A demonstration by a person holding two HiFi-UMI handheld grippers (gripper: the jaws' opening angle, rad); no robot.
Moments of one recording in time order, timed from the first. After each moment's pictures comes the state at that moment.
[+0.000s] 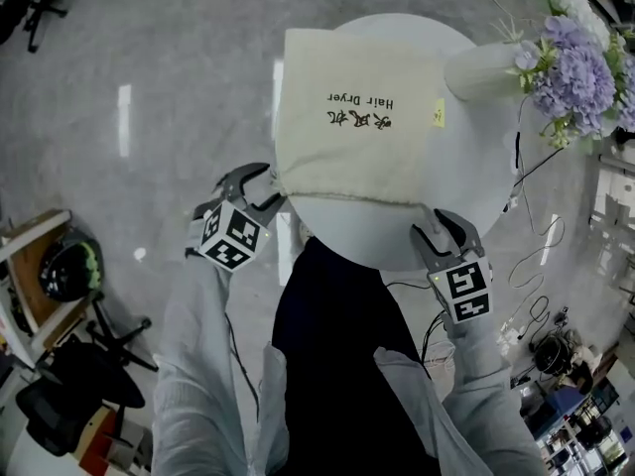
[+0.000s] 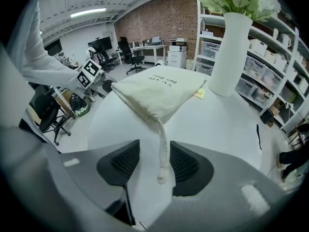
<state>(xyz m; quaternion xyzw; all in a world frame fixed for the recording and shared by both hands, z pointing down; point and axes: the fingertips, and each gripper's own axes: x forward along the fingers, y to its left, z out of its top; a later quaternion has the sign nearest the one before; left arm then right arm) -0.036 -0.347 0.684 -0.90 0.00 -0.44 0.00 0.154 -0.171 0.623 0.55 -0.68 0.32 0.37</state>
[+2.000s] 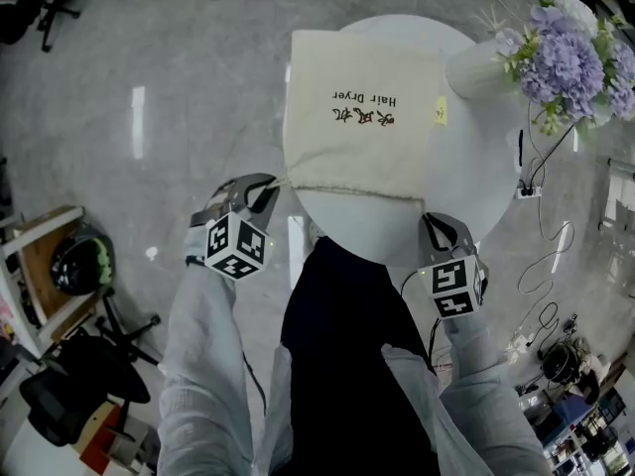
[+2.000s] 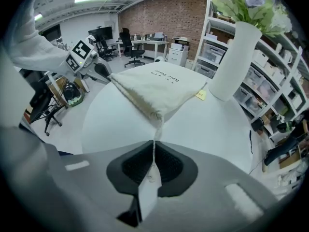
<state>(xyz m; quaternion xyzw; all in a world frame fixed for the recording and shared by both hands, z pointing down) -0.055 -0.344 0.655 -0.88 0.02 -0.47 0.09 0.150 -0.170 0.627 0.56 -0.65 0.29 0.43</state>
